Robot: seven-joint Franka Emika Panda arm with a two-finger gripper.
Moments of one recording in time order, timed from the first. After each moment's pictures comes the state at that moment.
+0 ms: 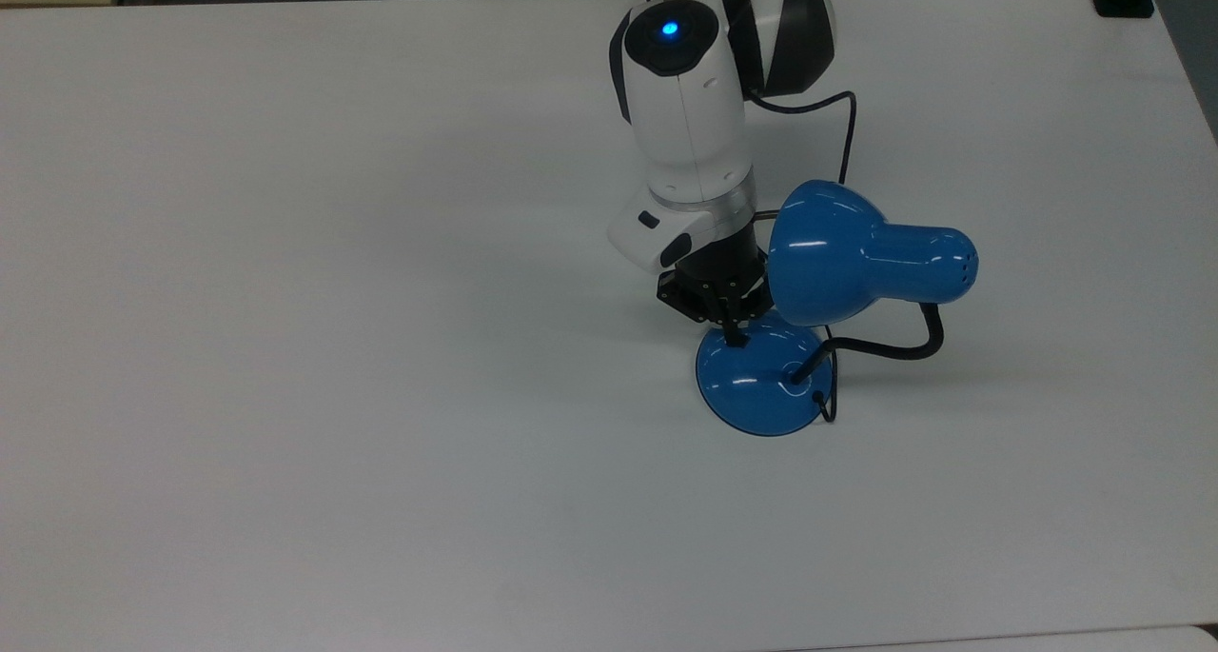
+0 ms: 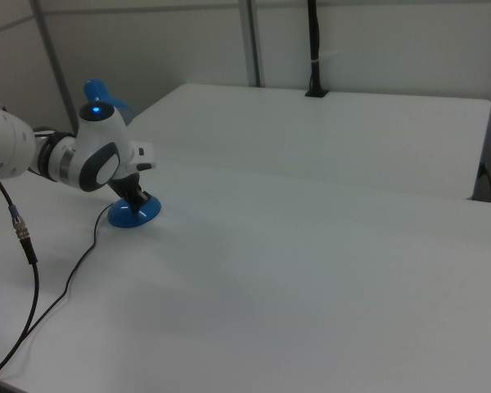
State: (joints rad) arm 0.29 0.50 0.01 -1.74 0.29 2.58 0.17
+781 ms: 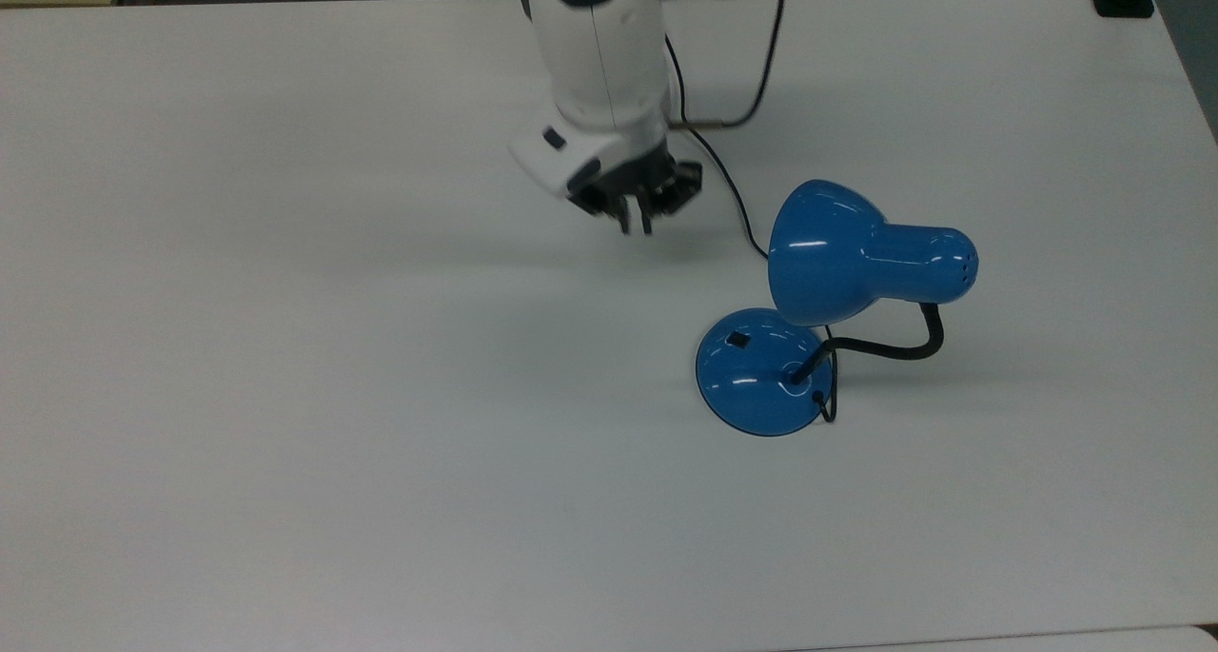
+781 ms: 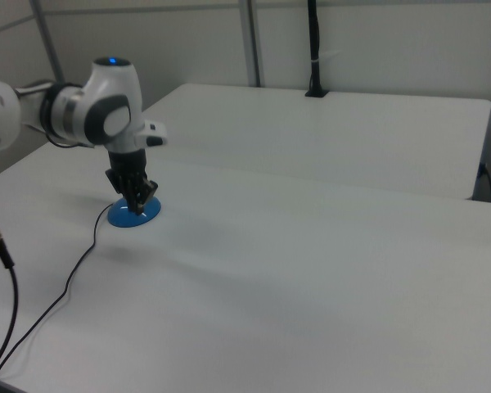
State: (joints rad) arm 0.17 0.29 0.01 -1.73 0.14 2.02 0.16
